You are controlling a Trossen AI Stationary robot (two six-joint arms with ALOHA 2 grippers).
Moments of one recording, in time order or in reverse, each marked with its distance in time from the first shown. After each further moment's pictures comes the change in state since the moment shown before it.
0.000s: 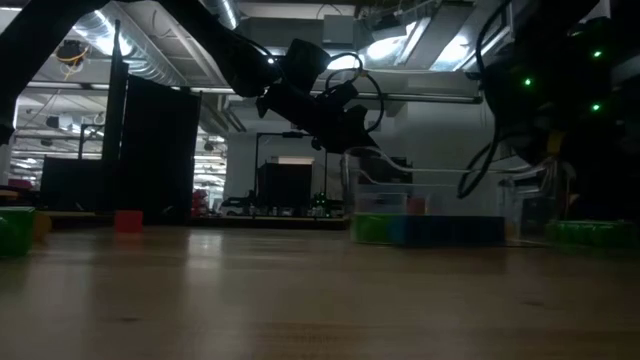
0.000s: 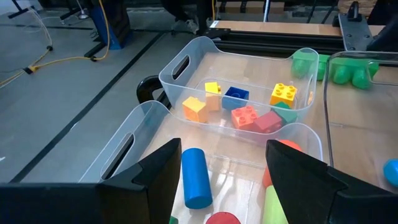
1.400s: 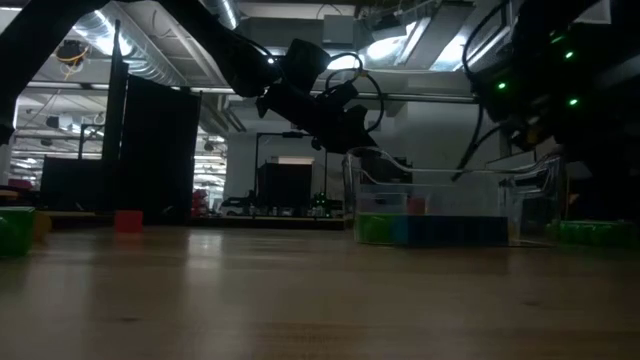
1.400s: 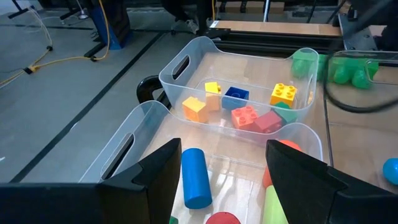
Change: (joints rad) left arm 0.000 0.000 0.000 0.000 0.000 0.000; right arm -0.335 -0.102 0.035 -0.076 -0.064 0.183
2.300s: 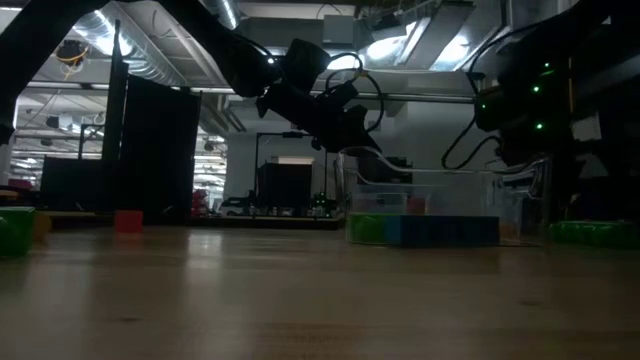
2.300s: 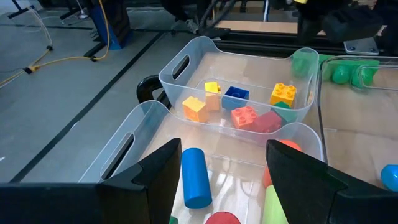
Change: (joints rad) left arm 0.000 0.000 0.000 -0.001 0.000 0.000; right arm -0.554 0.006 0.000 0.351 -0.133 -0.288
